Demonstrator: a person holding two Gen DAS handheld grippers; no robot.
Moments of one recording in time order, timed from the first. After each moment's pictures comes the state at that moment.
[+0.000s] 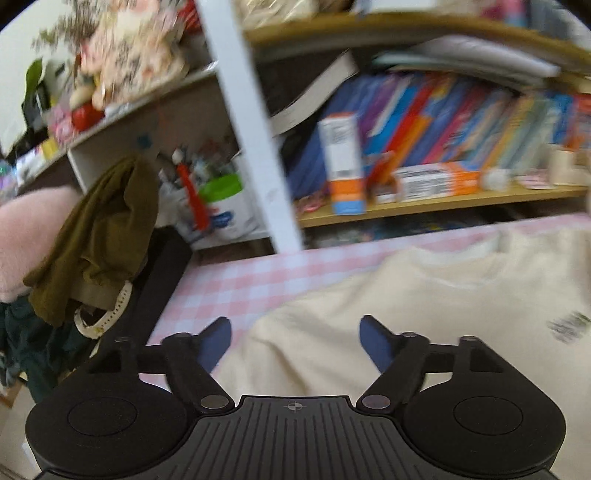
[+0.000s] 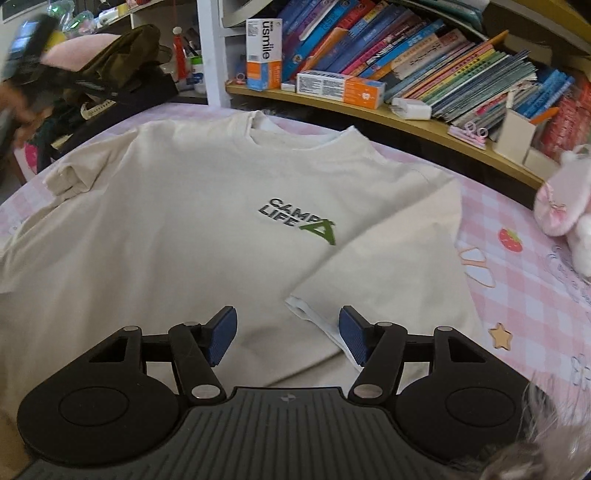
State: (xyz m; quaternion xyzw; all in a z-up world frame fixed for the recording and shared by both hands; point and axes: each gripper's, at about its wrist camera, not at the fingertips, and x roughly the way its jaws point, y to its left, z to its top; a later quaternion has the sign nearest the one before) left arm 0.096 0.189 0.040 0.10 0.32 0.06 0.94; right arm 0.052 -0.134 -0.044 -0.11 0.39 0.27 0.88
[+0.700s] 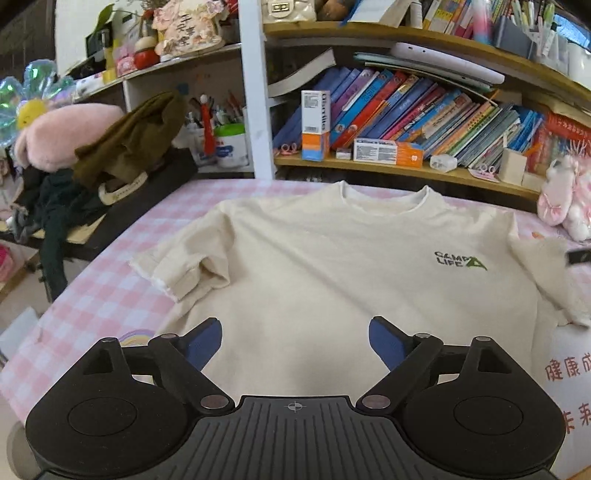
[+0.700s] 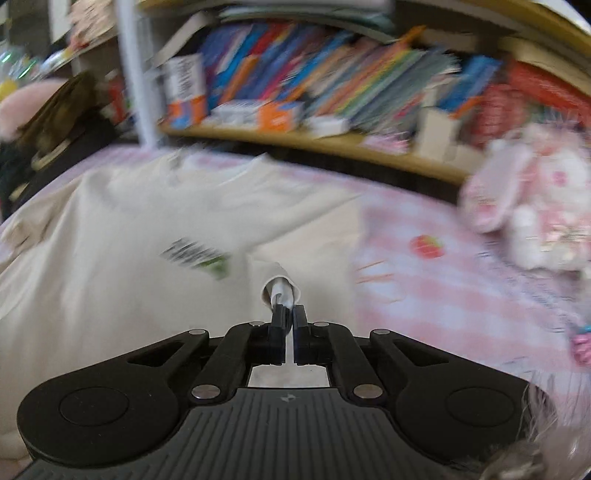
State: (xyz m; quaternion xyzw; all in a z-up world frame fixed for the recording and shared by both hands) left arm -0.046 0.093 0.014 -0.02 0.33 0.12 0.94; right arm 0.089 -0.222 -0.015 -0.06 0.36 0.19 0.91
